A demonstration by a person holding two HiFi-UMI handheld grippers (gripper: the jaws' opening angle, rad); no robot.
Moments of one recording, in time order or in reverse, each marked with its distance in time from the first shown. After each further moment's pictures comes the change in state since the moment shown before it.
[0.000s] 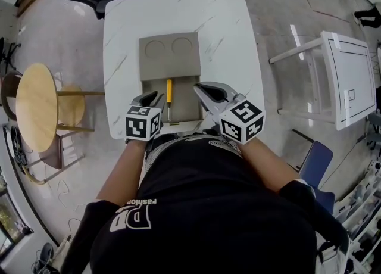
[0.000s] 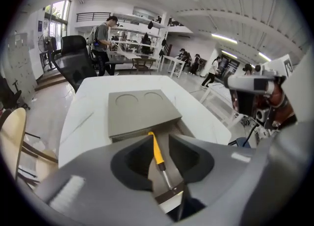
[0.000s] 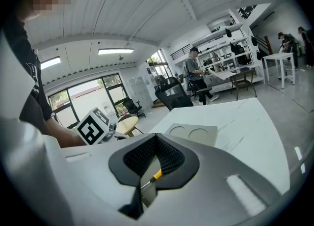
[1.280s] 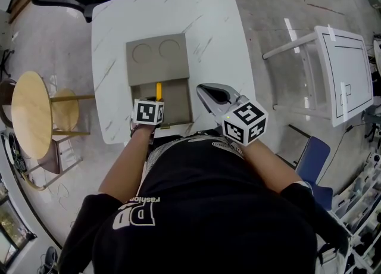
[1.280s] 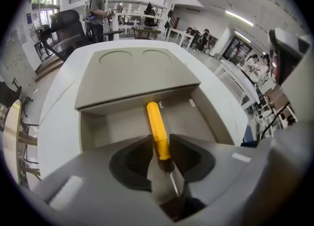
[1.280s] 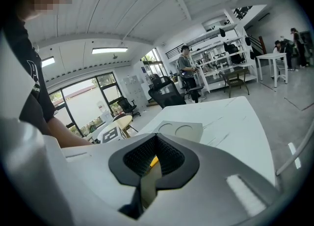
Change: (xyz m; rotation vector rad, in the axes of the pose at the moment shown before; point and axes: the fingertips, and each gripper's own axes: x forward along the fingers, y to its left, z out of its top) left arm 0.090 0.011 -0.065 -0.035 0.297 0.062; right arm -0.028 -0.040 -0.005 0.026 0.016 -0.060
